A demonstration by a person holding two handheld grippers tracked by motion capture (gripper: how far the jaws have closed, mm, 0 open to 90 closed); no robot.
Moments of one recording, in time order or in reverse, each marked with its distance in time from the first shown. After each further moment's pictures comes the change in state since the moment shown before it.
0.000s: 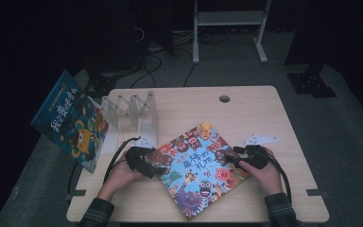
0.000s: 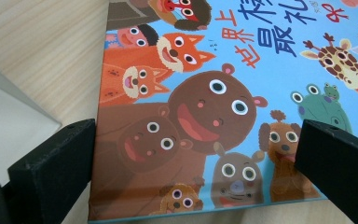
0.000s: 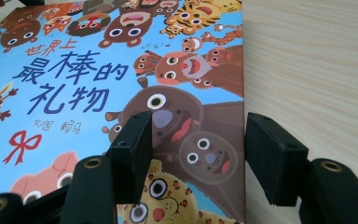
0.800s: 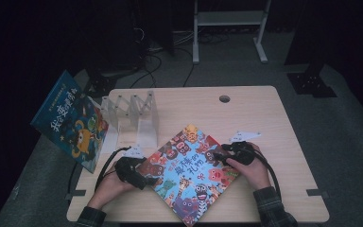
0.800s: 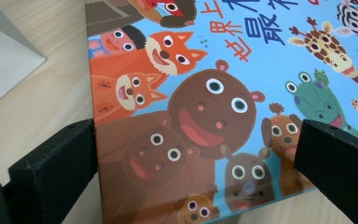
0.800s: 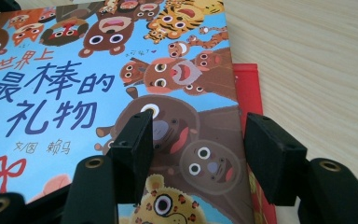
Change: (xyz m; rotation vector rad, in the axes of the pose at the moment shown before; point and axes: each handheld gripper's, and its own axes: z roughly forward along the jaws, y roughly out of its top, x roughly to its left) left arm -0.020 -0.029 -0.025 0.025 0.001 -0.045; right arm 0.021 0.023 0.027 0.037 0.025 -0.070
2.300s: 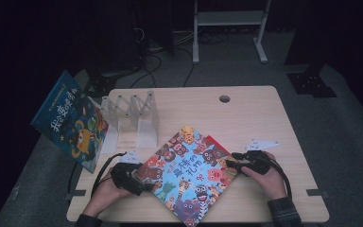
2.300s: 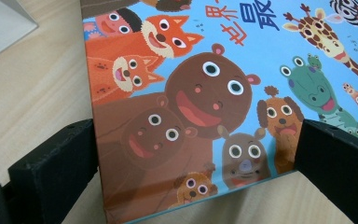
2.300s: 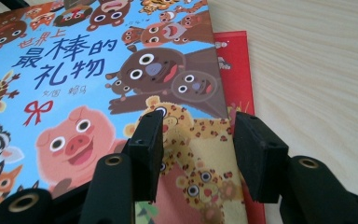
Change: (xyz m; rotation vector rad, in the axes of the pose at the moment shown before) left arm -0.011 -0.014 -0.008 0.006 0.008 -0.039; right arm -0.008 -0.033 -0.037 -0.022 0.037 0.037
